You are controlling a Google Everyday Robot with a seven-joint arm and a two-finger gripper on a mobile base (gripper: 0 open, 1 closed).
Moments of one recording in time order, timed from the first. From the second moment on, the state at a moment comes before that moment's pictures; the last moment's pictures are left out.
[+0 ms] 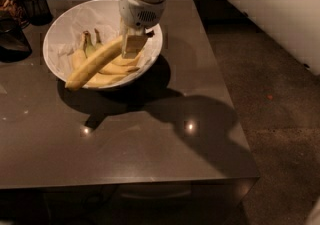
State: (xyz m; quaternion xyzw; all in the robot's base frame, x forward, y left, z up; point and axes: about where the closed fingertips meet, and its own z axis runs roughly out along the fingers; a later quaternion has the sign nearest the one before) arm 0.583 0.066 0.942 -0.79 0.58 0.01 0.21
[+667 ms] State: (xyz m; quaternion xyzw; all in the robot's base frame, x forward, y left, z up) arm 0.535 0.061 0.950 -0.76 0.60 0.03 0.25
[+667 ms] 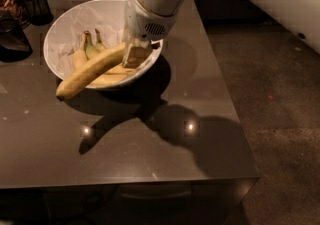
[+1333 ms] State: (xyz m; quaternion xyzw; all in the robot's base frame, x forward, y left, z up) arm 0.485 0.046 0.946 -0.71 0.64 0.03 0.29
